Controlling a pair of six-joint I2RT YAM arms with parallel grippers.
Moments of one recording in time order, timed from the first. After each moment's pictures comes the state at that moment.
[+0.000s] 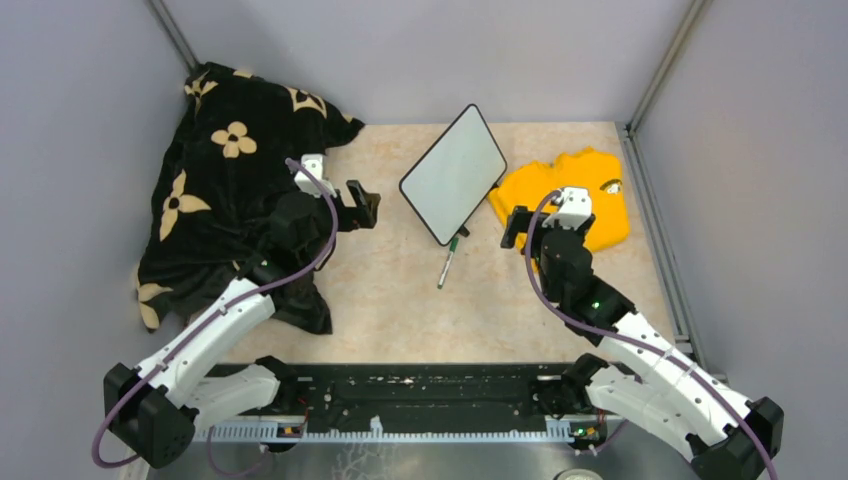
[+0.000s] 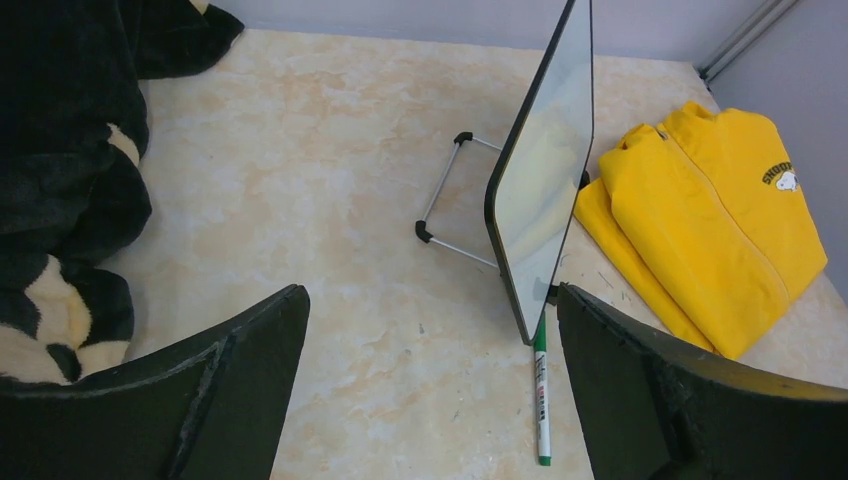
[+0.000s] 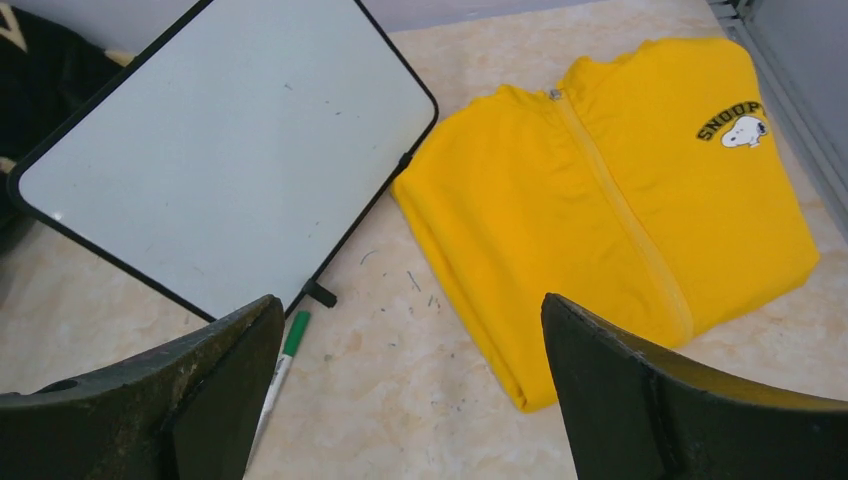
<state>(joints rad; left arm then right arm) -0.56 1.03 0.83 0.03 -0.24 -0.34 0.67 0.75 0.66 -0.12 0.68 0.29</state>
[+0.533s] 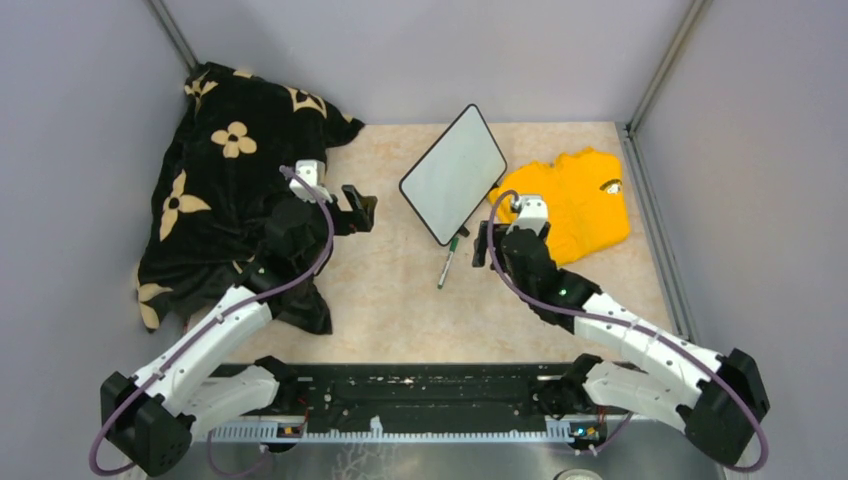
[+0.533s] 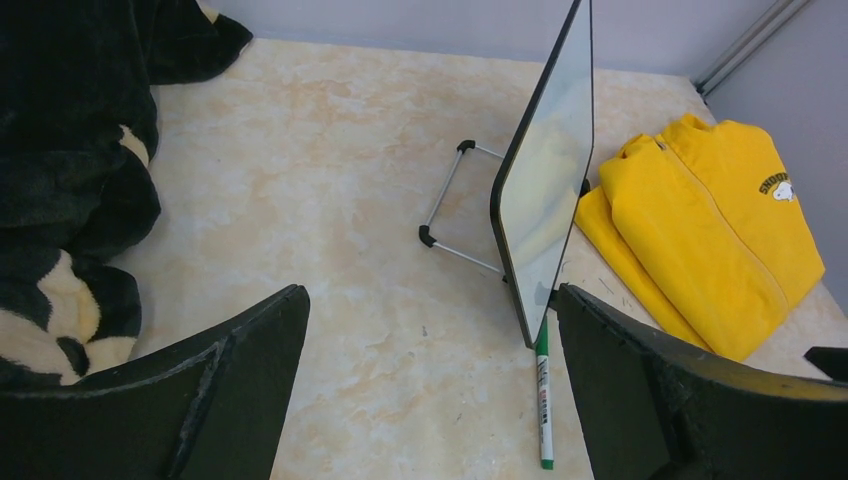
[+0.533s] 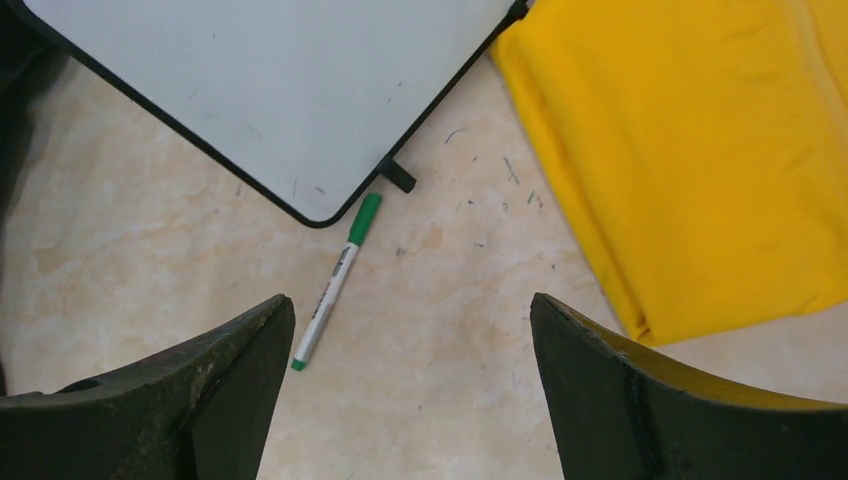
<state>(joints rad) -0.56 0.98 0.78 0.06 -0.26 -0.34 0.76 0.93 0.66 -0.17 0.54 0.44</state>
